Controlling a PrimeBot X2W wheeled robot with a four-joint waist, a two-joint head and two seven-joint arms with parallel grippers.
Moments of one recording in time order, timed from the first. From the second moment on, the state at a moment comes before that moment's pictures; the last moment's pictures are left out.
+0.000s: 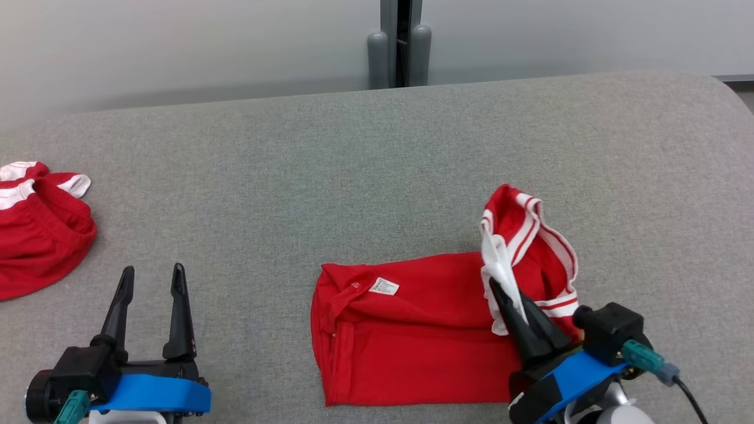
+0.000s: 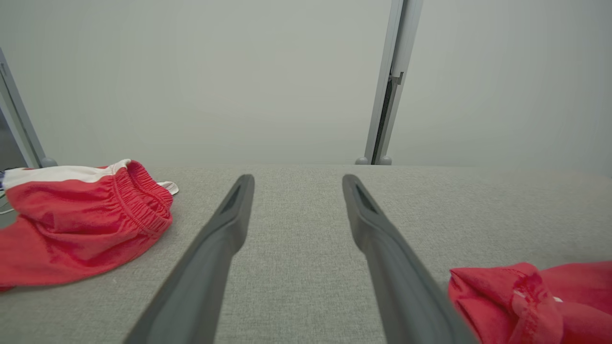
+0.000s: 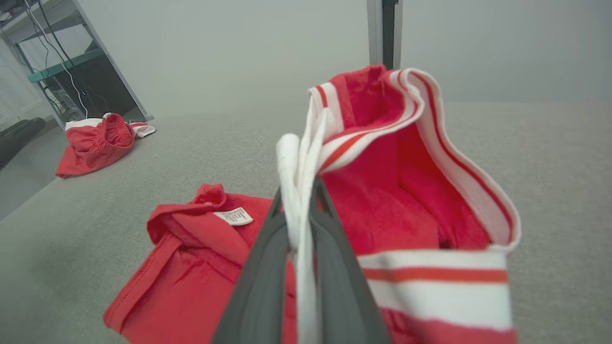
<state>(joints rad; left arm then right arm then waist) -0.12 0.05 0.08 0.18 -0.12 -0.09 -0.26 -0.09 -0.15 0.27 0.03 0.28 0.13 0.00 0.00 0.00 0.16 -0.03</state>
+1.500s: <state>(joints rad) -0.14 0.05 0.06 0.19 -0.13 -0.07 -0.26 -0.21 -0.07 0.34 0.14 0.22 0.13 -0.25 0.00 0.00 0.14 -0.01</state>
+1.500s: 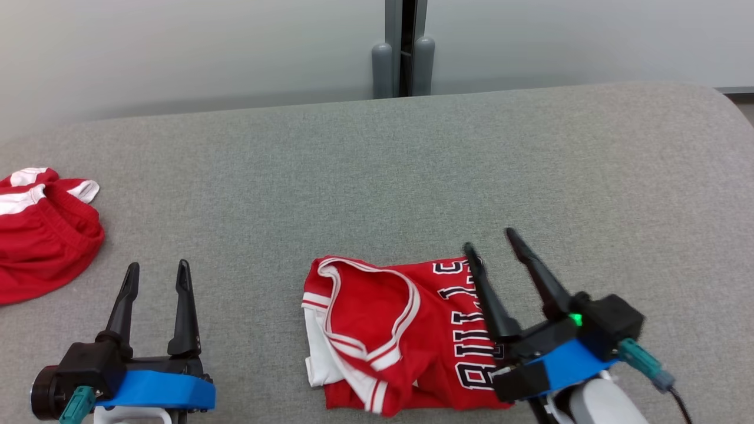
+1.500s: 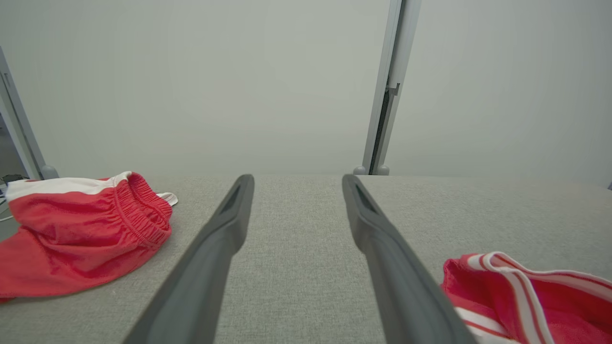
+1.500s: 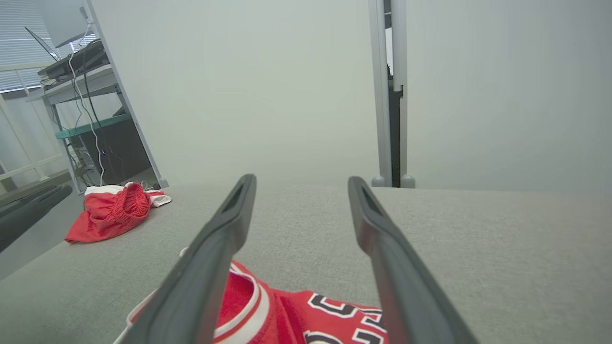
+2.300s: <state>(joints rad) -0.06 0.05 0.06 0.19 -0.12 -0.07 -0.26 0.03 -0.06 0.04 0.05 0.12 0.13 -0.26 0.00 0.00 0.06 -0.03</state>
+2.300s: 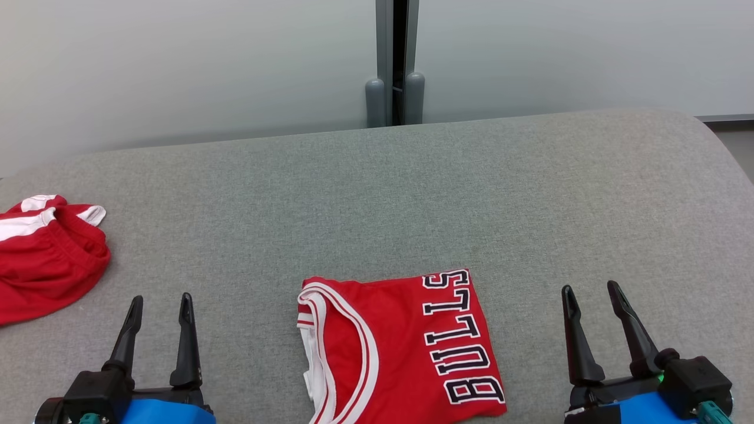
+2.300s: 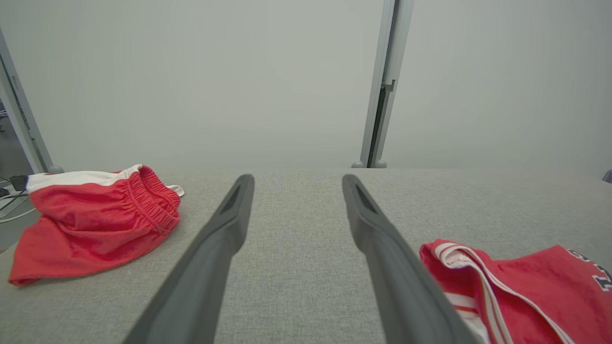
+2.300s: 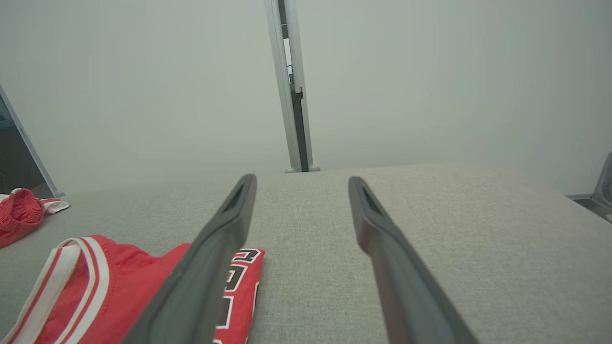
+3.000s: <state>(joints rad) -0.04 0.05 0.06 0.16 -0.10 -0.06 -0.26 0.04 -0.05 0.02 0.07 0.11 0.13 -0.26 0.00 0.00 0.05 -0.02</state>
